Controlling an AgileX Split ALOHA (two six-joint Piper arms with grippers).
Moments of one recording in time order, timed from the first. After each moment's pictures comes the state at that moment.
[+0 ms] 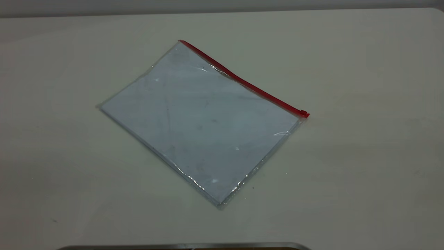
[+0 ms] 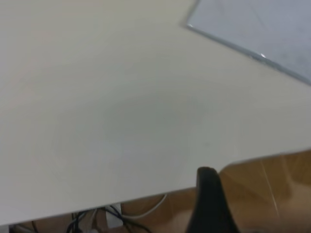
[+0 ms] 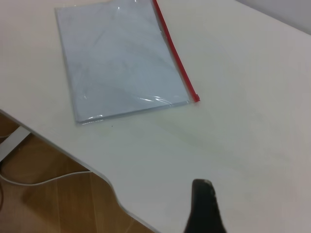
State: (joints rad) left arm -0.04 0.08 -0.49 -0.08 1.14 0.14; right arm 0.16 -0.02 -0.49 0.29 1.17 -0.42
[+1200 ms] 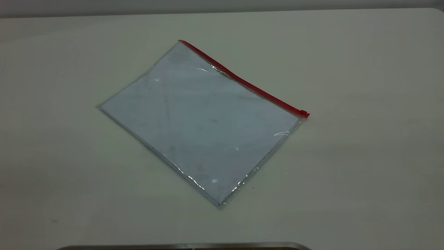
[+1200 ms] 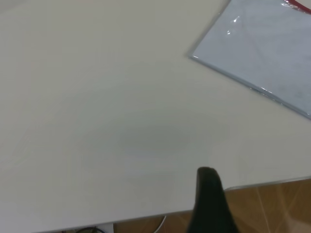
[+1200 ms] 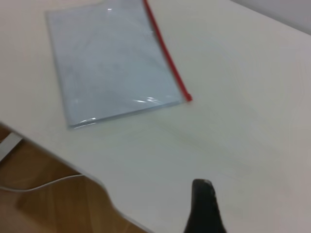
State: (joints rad) left arm -0.02 -0.02 -0.49 -0.09 1.14 0.10; right arm 0.09 -0.02 -0.49 0.29 1.17 -0.42
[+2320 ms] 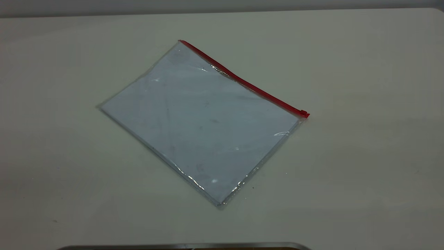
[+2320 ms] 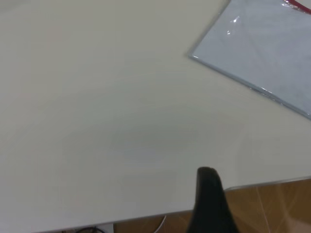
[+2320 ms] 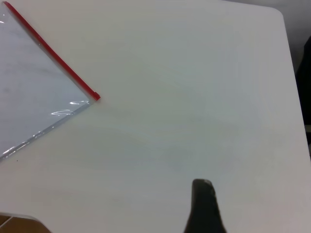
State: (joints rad) left arm -0.02 -0.02 -0.49 -0.09 1.14 0.10; right arm -0.03 -0.02 -0.48 0.09 1.14 -0.17
